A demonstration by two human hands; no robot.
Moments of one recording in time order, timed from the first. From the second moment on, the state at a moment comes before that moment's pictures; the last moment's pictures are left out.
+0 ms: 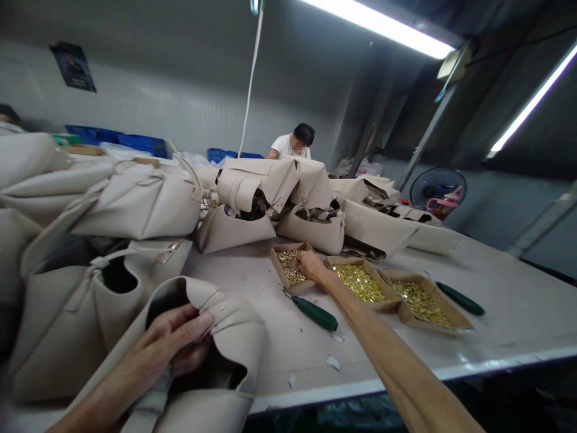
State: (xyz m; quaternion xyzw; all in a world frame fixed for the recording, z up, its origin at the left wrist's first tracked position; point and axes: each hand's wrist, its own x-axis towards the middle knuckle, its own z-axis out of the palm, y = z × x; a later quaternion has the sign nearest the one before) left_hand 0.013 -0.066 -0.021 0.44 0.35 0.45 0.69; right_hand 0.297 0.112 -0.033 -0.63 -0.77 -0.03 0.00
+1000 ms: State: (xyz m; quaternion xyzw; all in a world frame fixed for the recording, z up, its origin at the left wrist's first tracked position) left_hand 0.020 -0.073 -0.023 0.42 0.25 0.54 0.68; right_hand 0.172 -0.056 0.059 -0.37 -0.91 0.03 0.17
